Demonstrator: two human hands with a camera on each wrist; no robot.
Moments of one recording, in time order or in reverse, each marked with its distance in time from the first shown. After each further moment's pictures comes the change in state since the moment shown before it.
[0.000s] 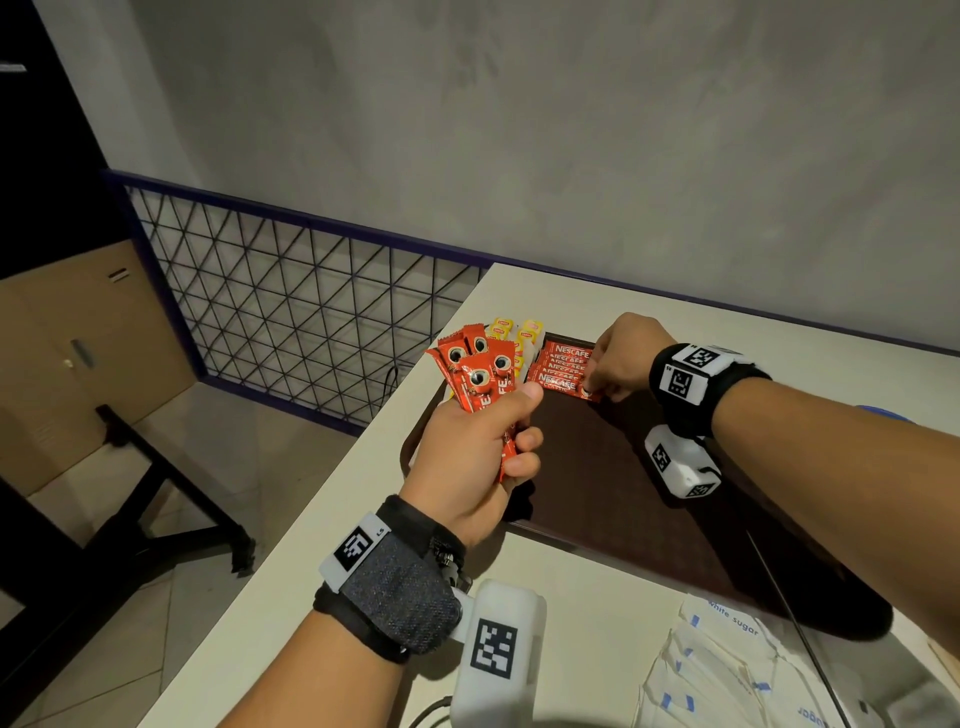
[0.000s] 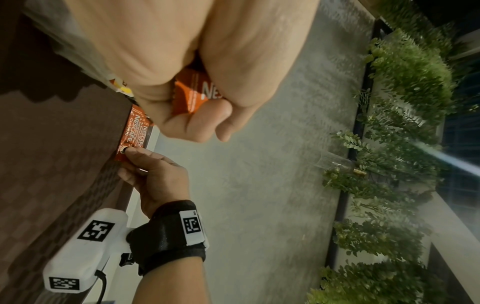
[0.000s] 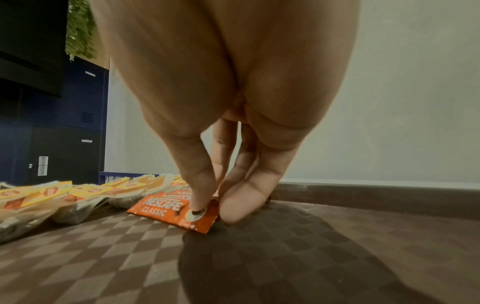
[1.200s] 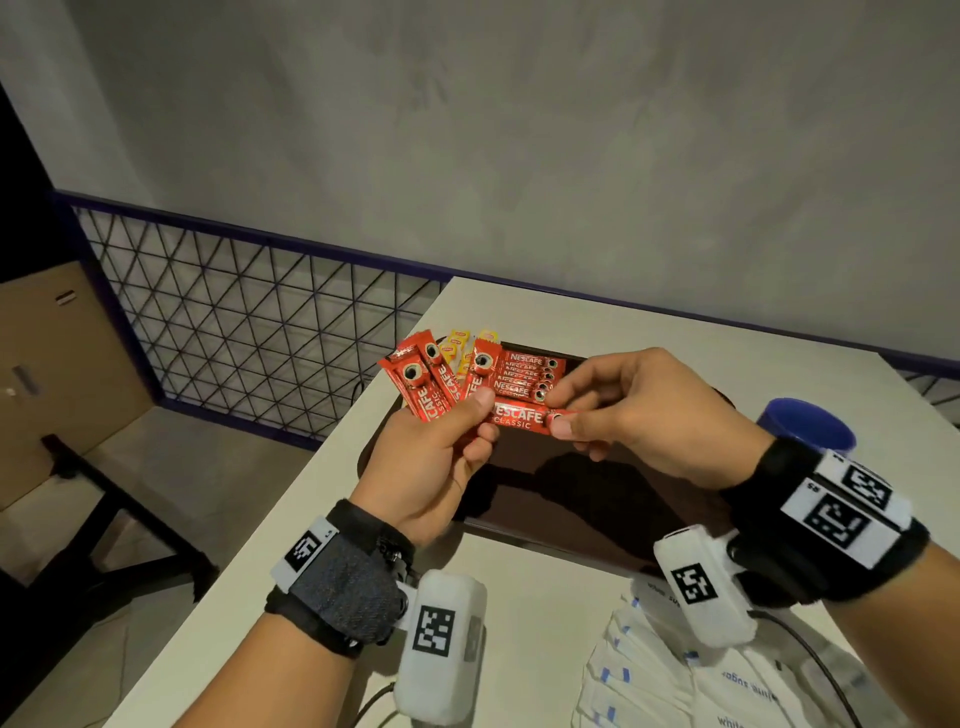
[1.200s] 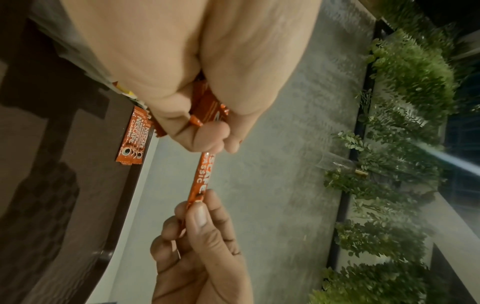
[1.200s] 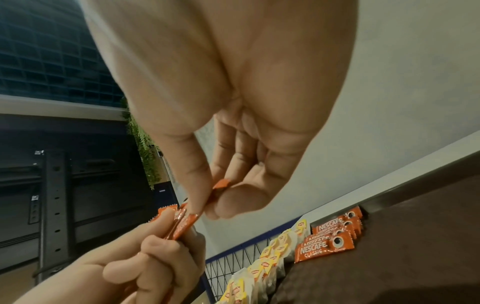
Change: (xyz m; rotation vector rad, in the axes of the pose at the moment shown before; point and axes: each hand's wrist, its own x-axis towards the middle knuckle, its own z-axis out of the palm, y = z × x) left_hand -0.004 -0.001 0.003 0.000 -0.051 0.058; right_hand -0.163 0.017 -0.030 0.686 -0.079 -0.281
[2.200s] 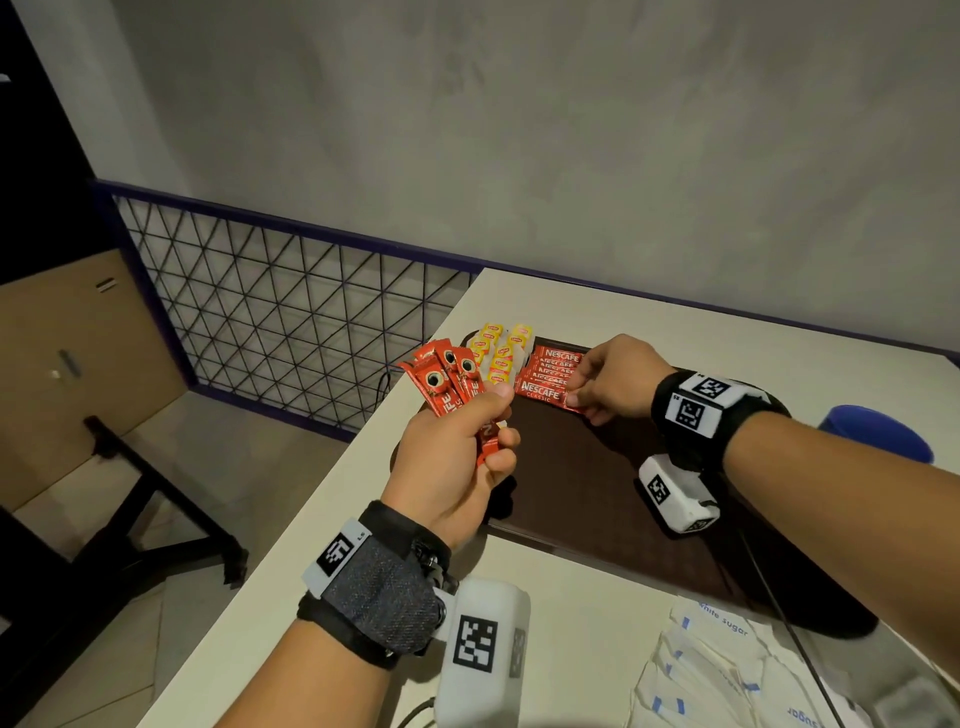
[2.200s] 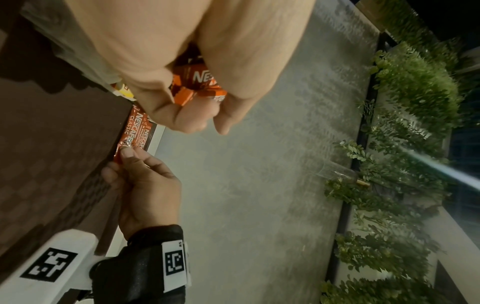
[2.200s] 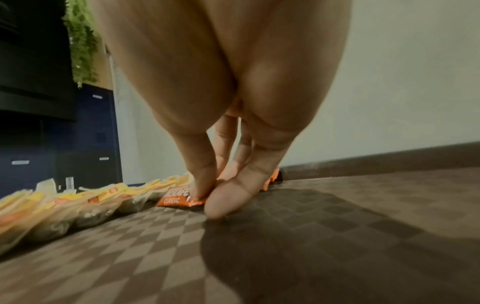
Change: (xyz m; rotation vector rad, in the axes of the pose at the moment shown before) left_hand 0.008 0.004 -0.007 -0.053 0.149 -0.071; right_hand 0.136 0.060 0.012 -0.379 0.062 0.209
